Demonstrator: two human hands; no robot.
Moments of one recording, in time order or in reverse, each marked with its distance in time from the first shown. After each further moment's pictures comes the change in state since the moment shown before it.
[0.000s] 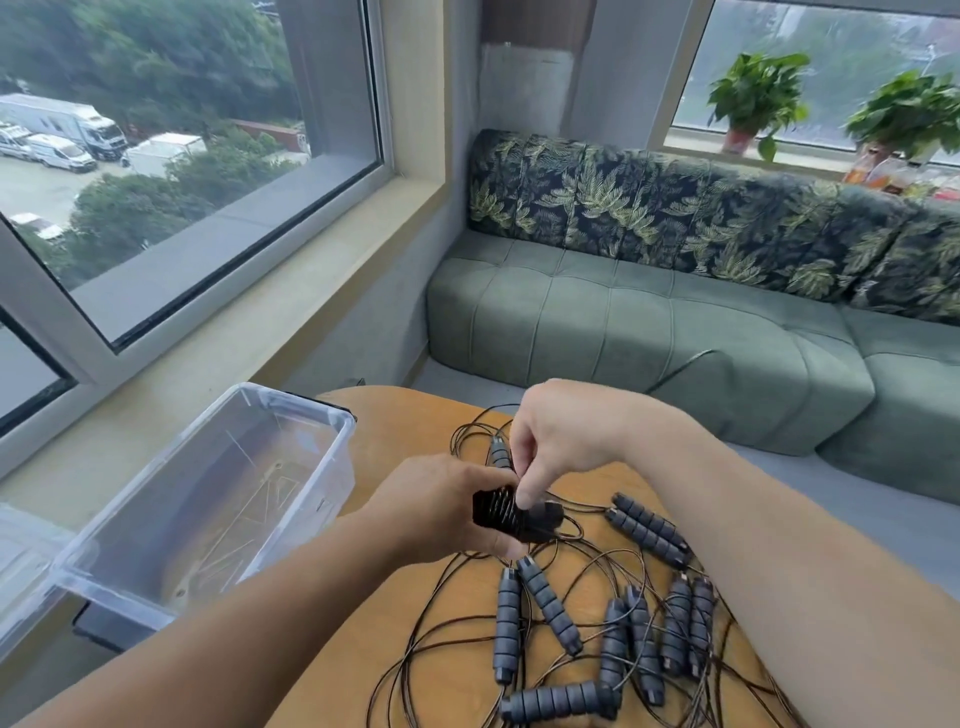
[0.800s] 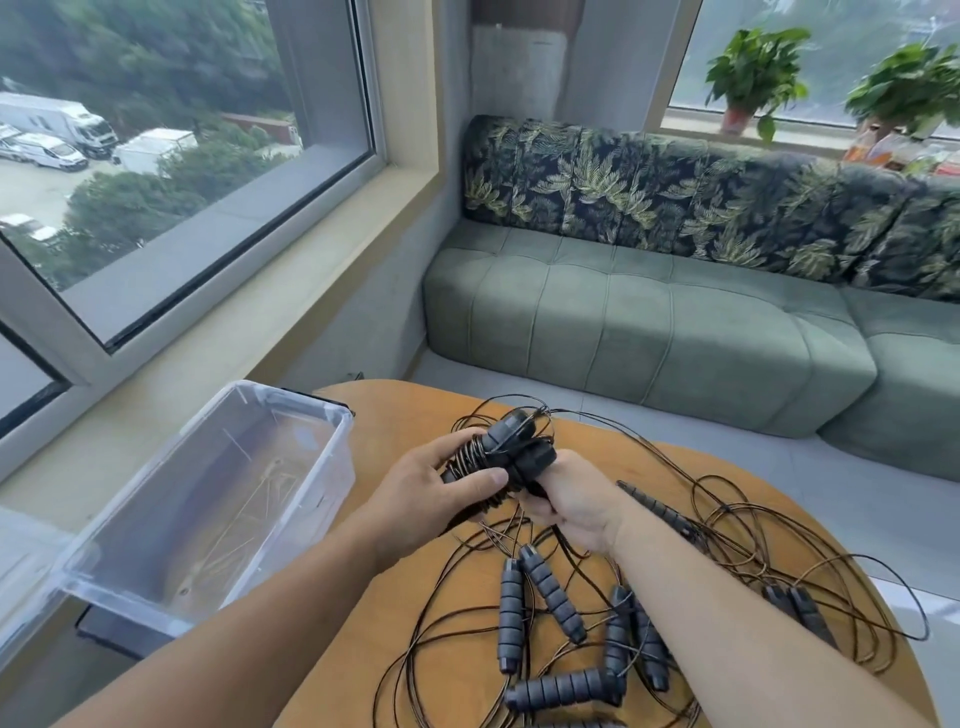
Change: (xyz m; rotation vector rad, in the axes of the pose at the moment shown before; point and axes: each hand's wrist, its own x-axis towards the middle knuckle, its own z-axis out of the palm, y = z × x) left_hand -0.012 -0.003 0.008 -1.018 0.191 -0.158; right_hand 0.021 0.025 0.119 1.499 0.219 0.130
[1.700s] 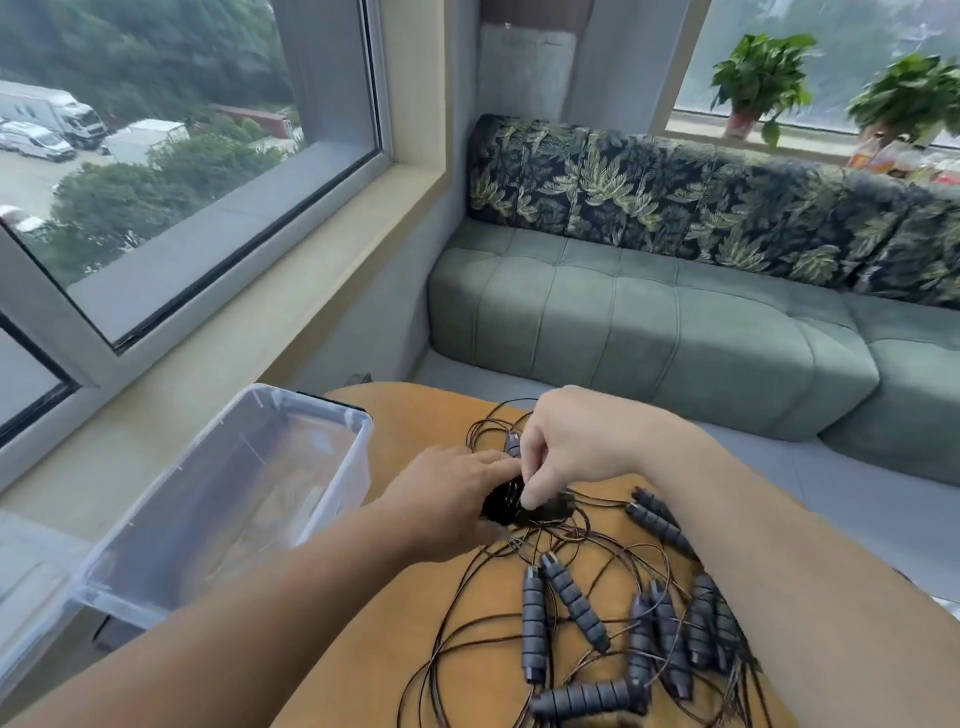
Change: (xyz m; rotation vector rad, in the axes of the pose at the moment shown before) left_hand 0.019 0.001 -0.032 1.165 -0.190 0.303; right_hand -0.001 -0.113 0.034 -1.371 -0.158 -0.125
